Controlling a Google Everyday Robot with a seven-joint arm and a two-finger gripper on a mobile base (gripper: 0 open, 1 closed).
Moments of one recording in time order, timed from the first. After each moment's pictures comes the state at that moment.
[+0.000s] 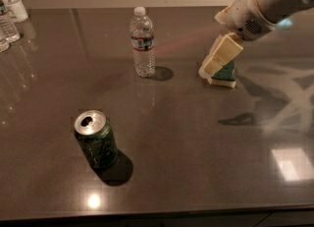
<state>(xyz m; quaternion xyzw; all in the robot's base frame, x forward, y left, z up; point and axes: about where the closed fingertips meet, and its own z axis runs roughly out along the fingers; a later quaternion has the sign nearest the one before) 0.579 -0.134 0.958 -0.57 0.75 0.07 0.32</state>
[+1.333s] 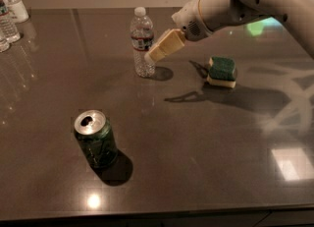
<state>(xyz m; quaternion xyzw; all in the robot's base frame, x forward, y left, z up) 0.649 -0.018 0.941 -0.51 0.73 0.19 0.41</state>
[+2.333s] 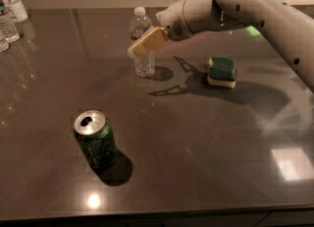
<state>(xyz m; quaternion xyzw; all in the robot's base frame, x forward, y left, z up) 0.674 0.030 0.942 -0.49 0.70 0.25 0.45</state>
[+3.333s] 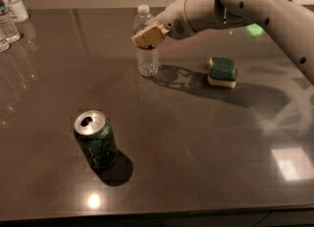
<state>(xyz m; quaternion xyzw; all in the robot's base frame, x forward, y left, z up) 0.667 0.027 0.949 -0.49 0.71 0.25 0.44</state>
